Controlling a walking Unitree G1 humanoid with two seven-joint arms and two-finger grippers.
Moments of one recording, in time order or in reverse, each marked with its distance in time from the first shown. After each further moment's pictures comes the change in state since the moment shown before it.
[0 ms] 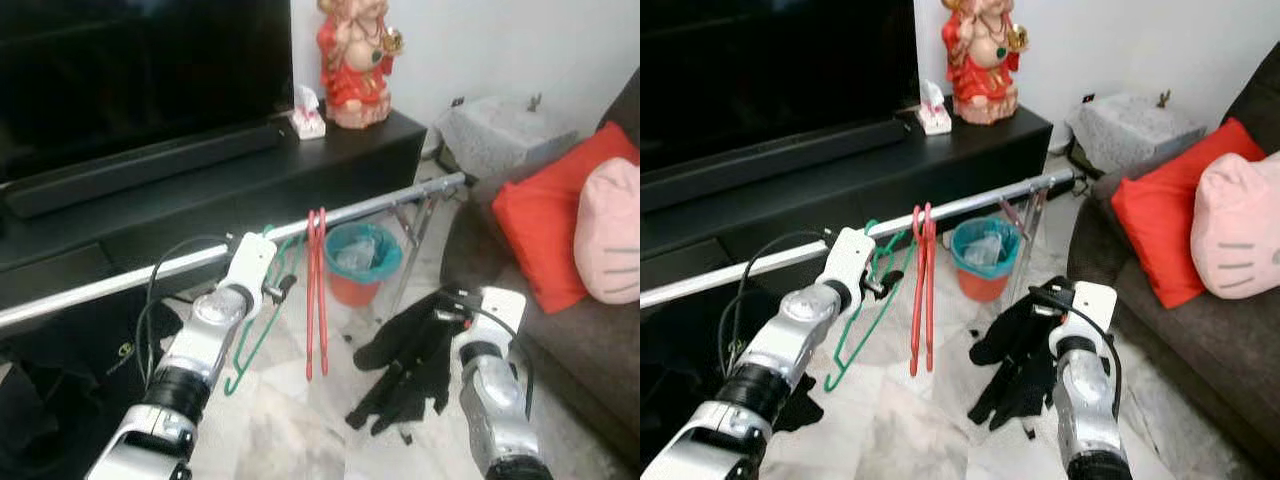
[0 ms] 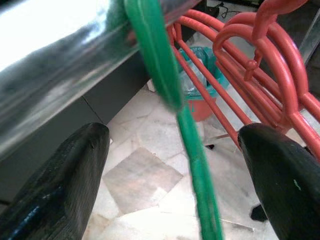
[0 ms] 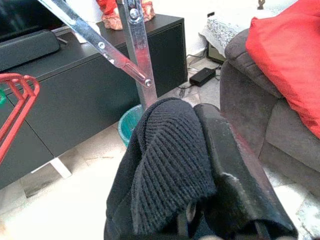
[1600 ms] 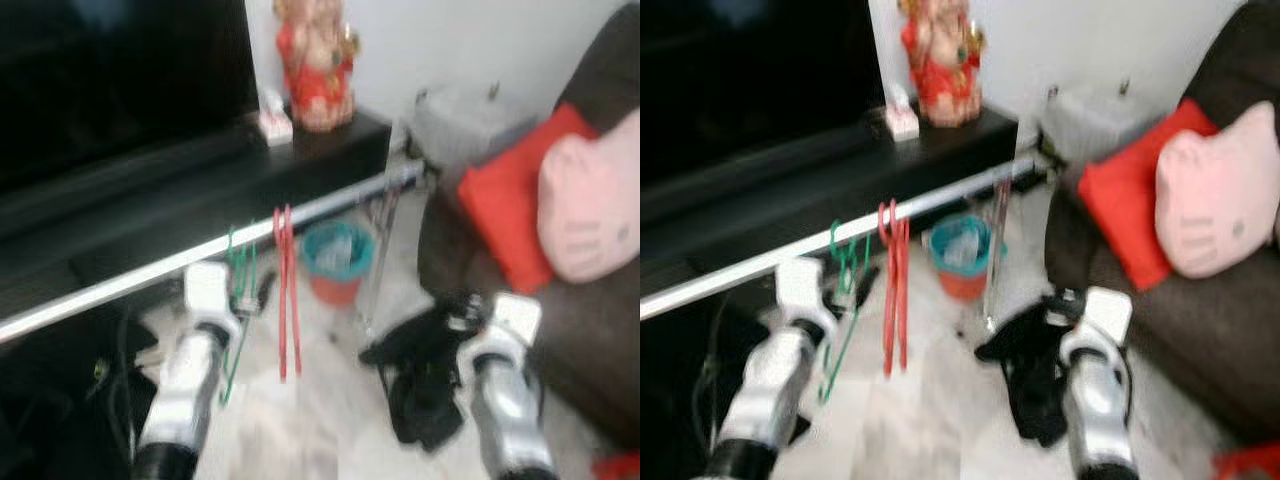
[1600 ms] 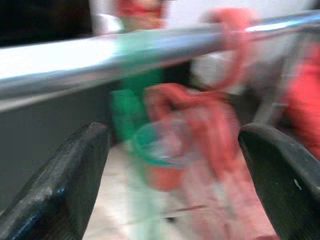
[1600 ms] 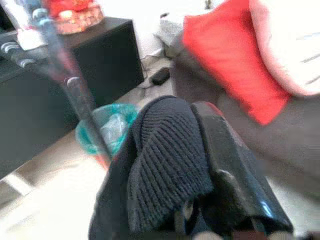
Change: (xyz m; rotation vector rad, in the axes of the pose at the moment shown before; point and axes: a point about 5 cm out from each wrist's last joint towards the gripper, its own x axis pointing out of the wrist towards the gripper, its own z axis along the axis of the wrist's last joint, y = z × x) left arm -0.048 0.002 -0.033 -0.302 -0.336 0.083; right arm -0.005 -0.015 -0.003 -0.026 -0.002 -0.071
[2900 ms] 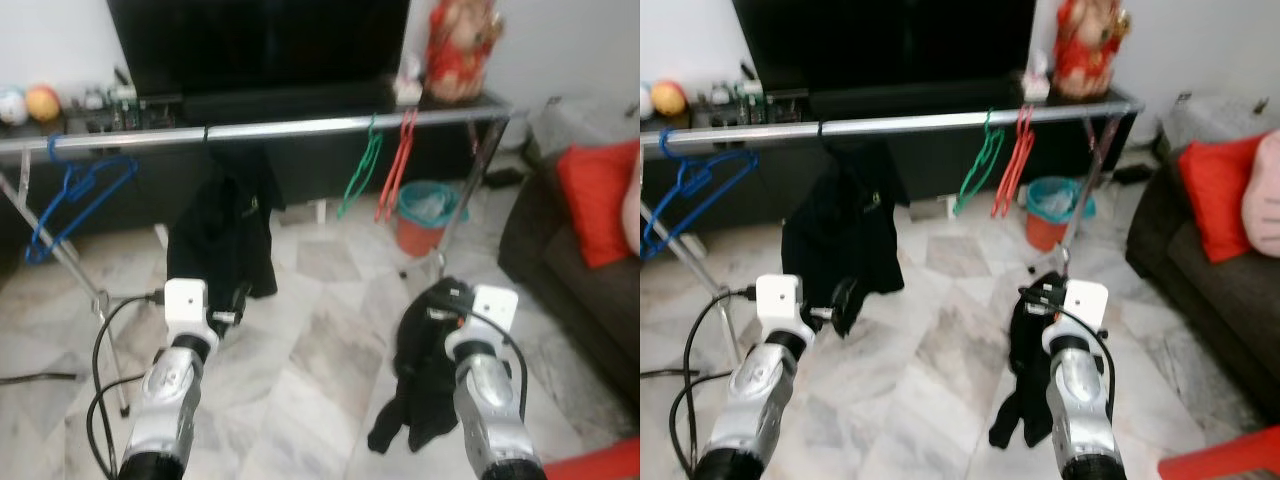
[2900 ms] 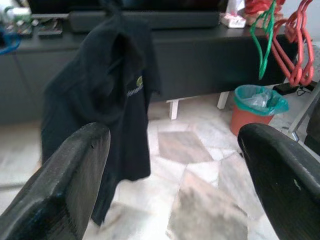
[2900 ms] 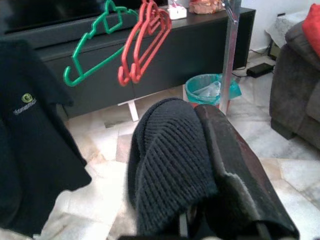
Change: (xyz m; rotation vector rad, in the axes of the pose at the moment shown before) left arm -0.010 0.025 -0.013 0.037 0.018 0.151; right arm 0.000 0.022 0.006 -0.003 -0.033 0.085
